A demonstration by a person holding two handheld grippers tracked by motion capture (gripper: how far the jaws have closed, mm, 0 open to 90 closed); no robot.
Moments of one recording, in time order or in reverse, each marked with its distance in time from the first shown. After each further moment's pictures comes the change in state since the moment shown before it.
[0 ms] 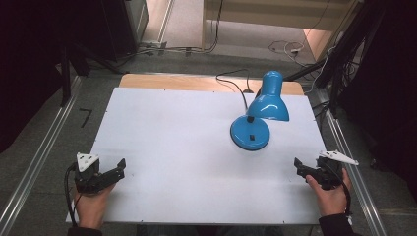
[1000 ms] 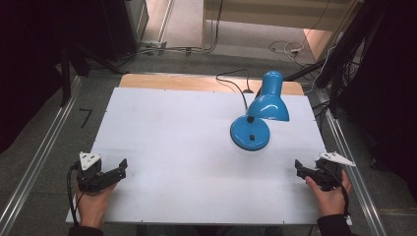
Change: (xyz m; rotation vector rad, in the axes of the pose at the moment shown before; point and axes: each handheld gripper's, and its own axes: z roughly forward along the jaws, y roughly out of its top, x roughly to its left) left arm -0.002 0.000 0.006 0.019 -0.002 0.013; right arm -0.004 -0.008 0.008 0.007 -0.035 -0.014
